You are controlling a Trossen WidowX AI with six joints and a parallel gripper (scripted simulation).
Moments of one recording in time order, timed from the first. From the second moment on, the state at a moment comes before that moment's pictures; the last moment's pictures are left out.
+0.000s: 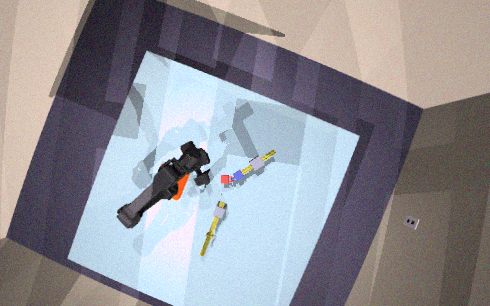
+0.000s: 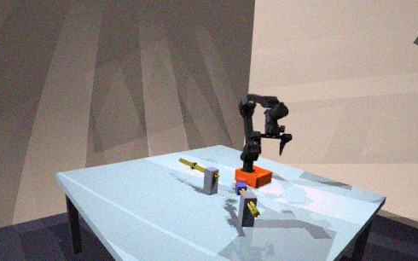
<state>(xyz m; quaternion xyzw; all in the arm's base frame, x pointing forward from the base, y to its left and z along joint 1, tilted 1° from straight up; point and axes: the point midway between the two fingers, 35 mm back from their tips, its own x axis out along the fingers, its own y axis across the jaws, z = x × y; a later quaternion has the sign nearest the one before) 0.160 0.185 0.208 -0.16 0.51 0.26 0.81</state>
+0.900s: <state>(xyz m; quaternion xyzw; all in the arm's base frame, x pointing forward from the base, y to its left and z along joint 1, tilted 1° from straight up) 0.188 0.098 0.166 0.06 0.69 -0.04 0.72</state>
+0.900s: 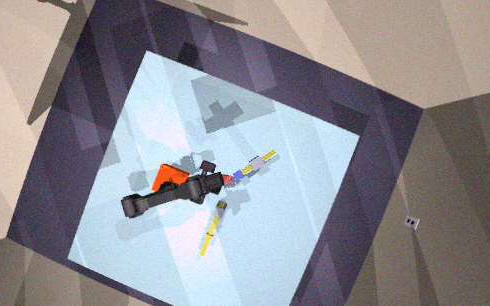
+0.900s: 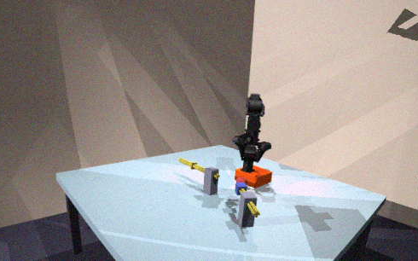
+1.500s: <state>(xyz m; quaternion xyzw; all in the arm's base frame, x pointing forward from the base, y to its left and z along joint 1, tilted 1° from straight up) 0.186 0.096 0.149 -0.04 0.68 0.06 0.73</state>
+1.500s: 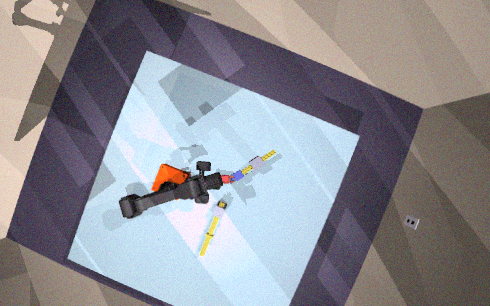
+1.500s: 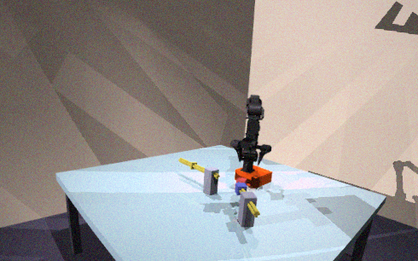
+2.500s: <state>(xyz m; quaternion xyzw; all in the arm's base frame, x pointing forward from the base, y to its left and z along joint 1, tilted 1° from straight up) 0.195 0.098 0.067 -0.05 0.67 0.07 0.73</state>
